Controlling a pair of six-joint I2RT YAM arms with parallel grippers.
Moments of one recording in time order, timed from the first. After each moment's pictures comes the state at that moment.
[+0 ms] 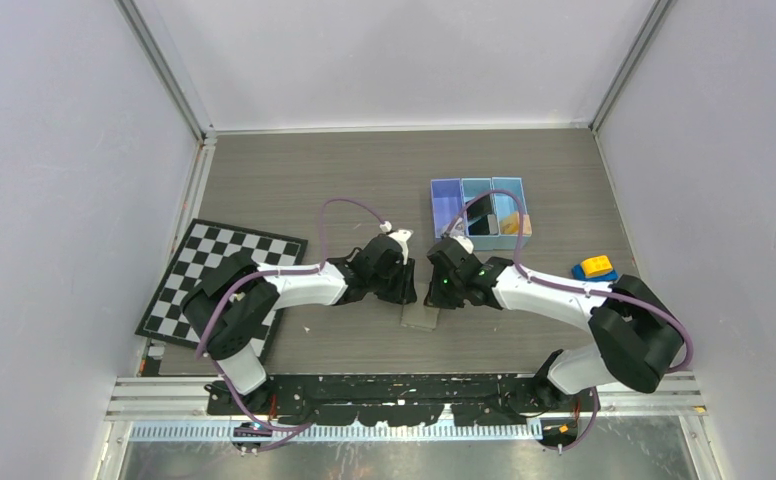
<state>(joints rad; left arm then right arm) -0.88 1.69 0.84 0.04 0.10 -0.56 0.81 1.41 0.73 -0.34 0.06 0.91</state>
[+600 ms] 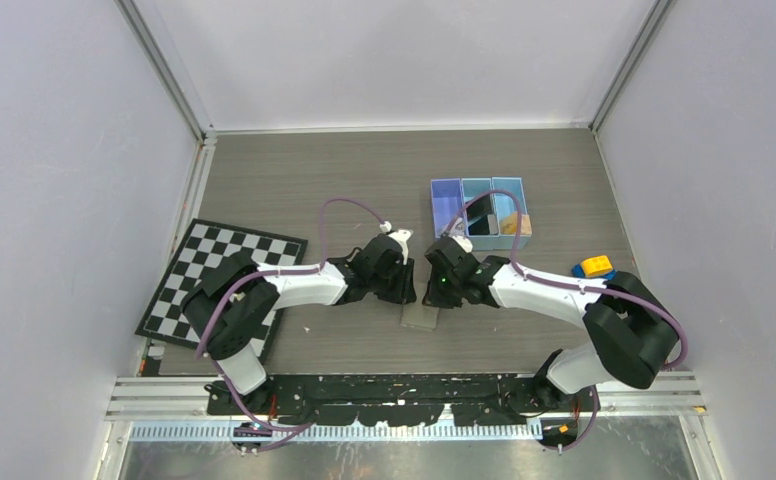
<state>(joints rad) -0.88 1.69 0.84 0.04 0.10 -0.56 0.81 1.44 0.75 -0.33 0.06 0.94</state>
